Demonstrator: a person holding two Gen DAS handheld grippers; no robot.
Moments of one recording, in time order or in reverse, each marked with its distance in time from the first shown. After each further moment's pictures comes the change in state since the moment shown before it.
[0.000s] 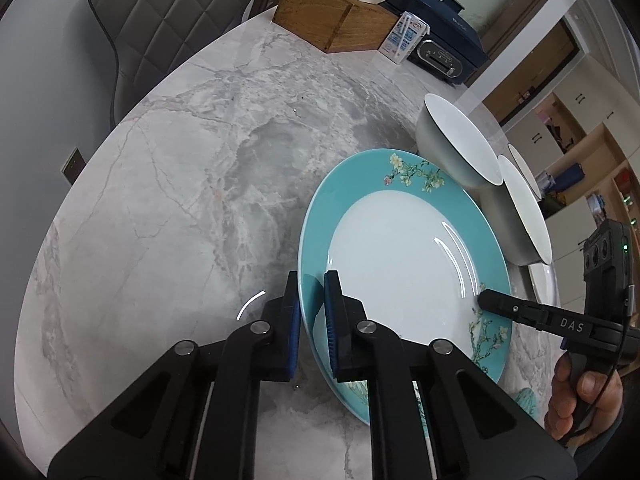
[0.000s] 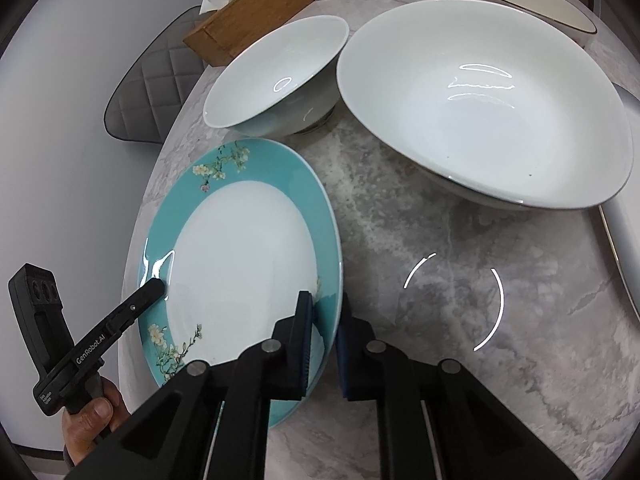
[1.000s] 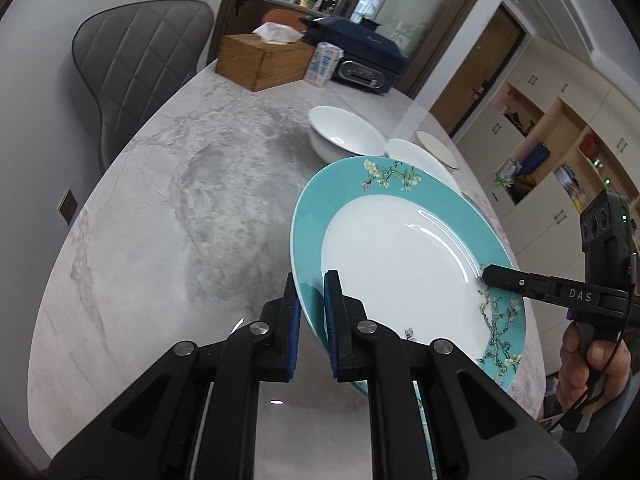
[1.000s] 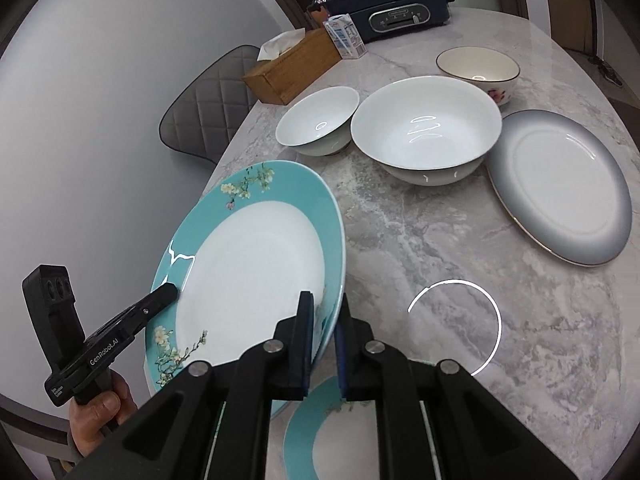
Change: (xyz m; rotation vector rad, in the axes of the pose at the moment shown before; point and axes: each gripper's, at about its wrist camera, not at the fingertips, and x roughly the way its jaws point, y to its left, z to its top) left arm -0.124 -0.078 -0.082 0.147 -0.114 -0.084; right arm -0.124 0.002 -0.082 -0.084 -0.166 0.052
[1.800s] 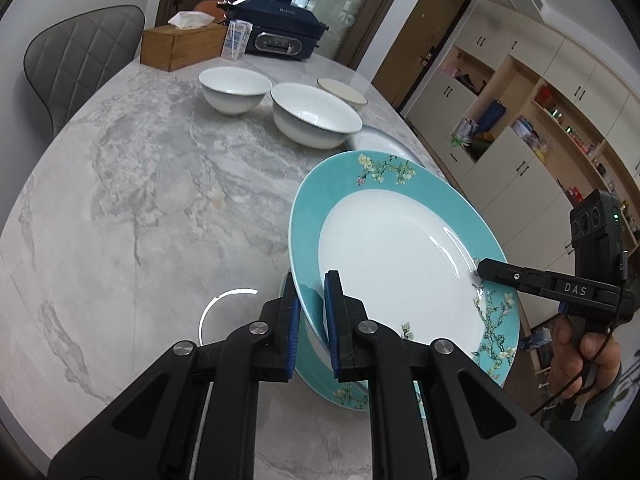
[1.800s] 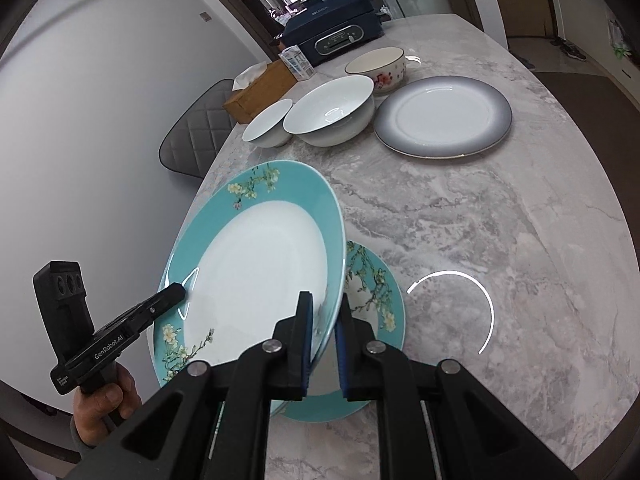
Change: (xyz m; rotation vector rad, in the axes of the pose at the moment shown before) left arm -0.024 -0.107 -0.099 0.129 0.079 -0.126; right arm -0.104 -0.074 -0.119 0.102 -0.102 0.005
